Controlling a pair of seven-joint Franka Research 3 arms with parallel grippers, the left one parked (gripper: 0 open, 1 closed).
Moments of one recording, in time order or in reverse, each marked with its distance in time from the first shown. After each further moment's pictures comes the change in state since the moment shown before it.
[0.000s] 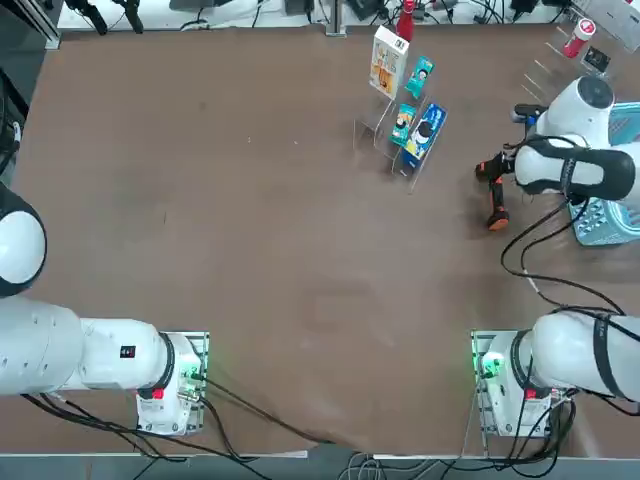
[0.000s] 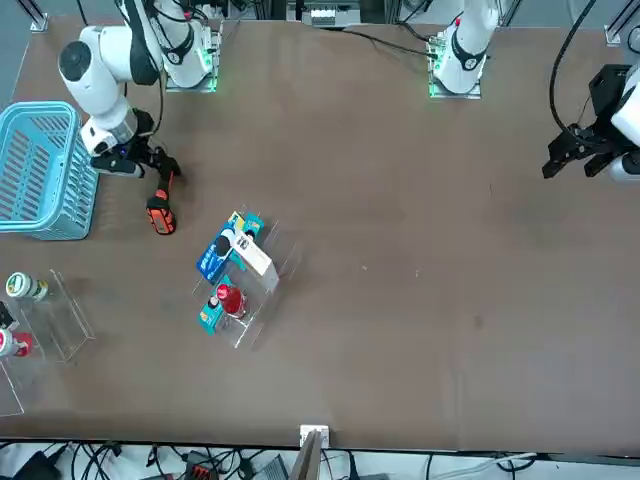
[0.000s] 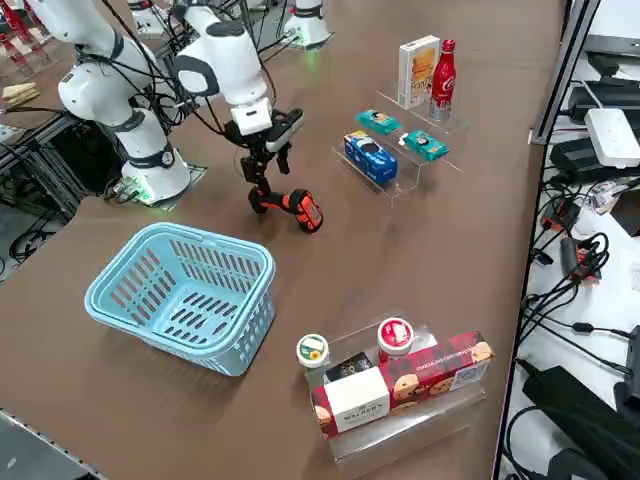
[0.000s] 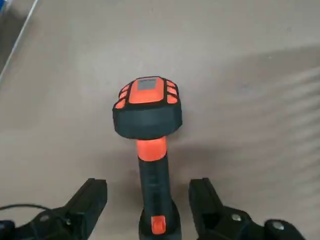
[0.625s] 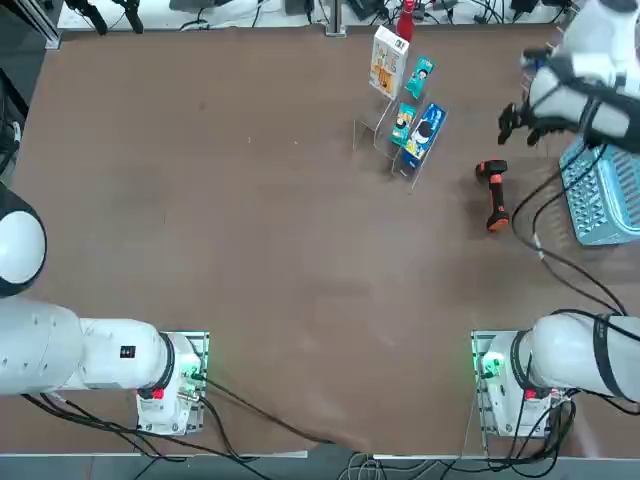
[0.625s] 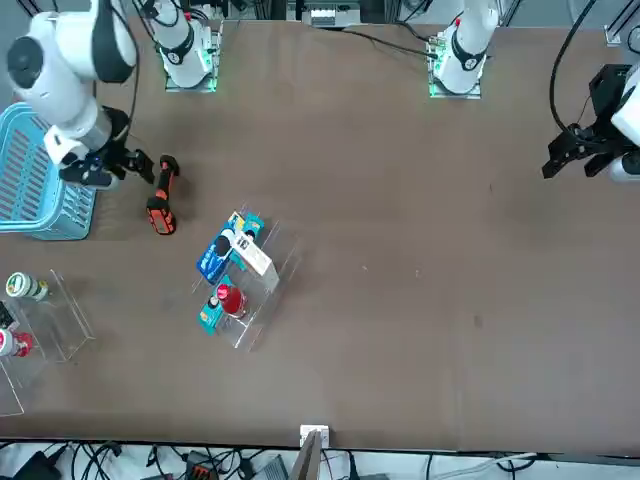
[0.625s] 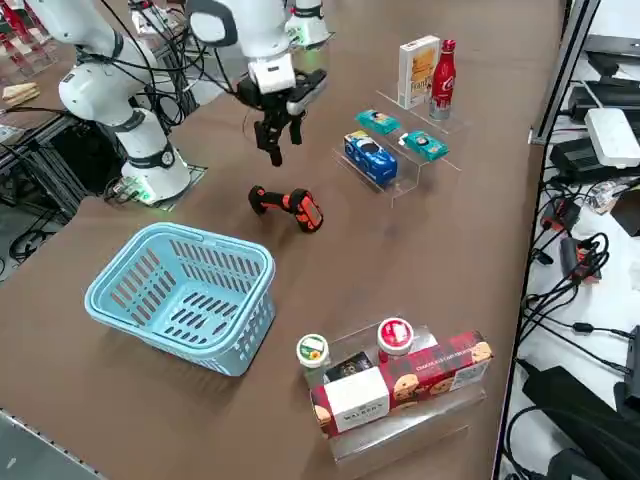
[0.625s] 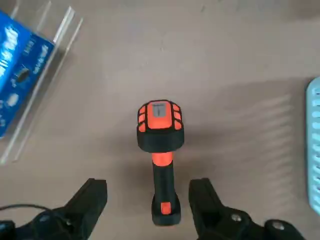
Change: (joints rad) arm 0.023 -0.054 0.000 0.215 0.000 -0.319 0.000
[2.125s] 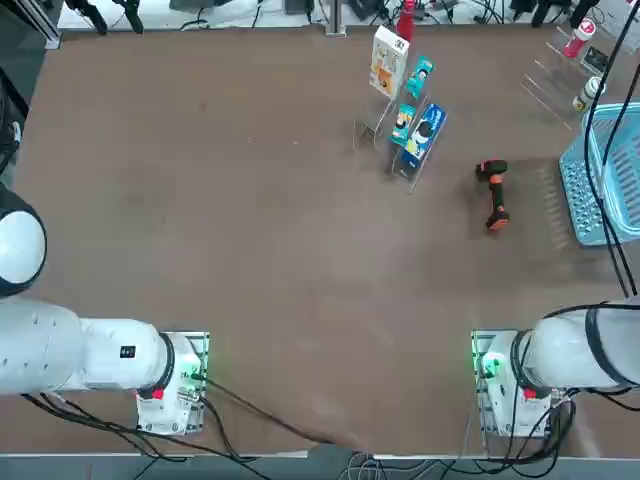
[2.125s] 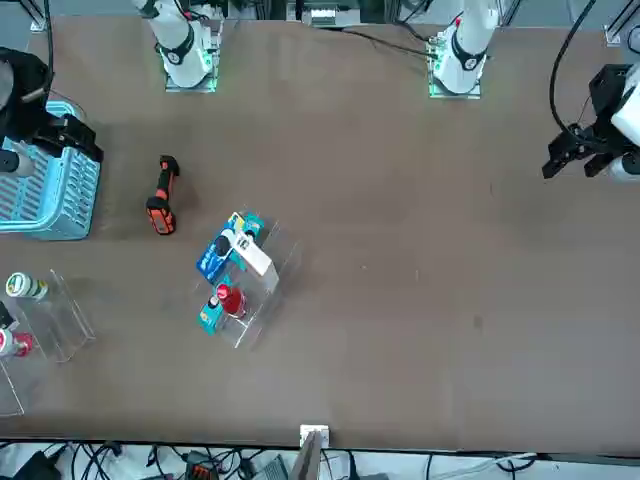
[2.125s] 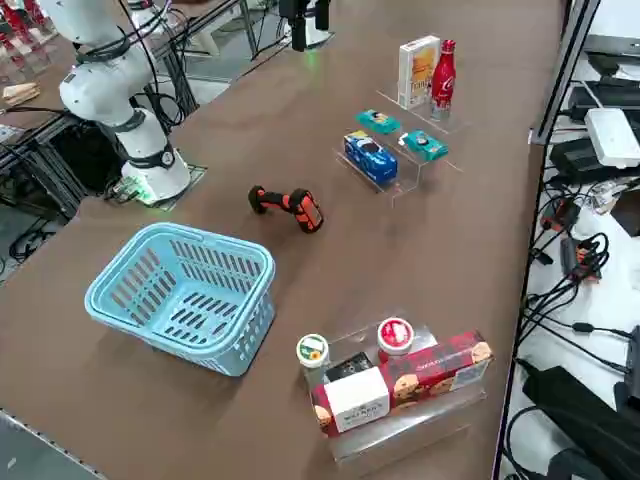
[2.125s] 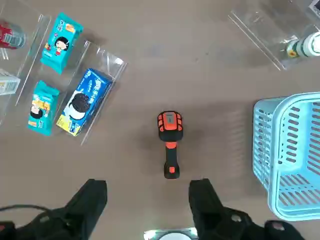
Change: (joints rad) arm 0.041 0.292 0.008 1.063 0.002 -0.910 0.015
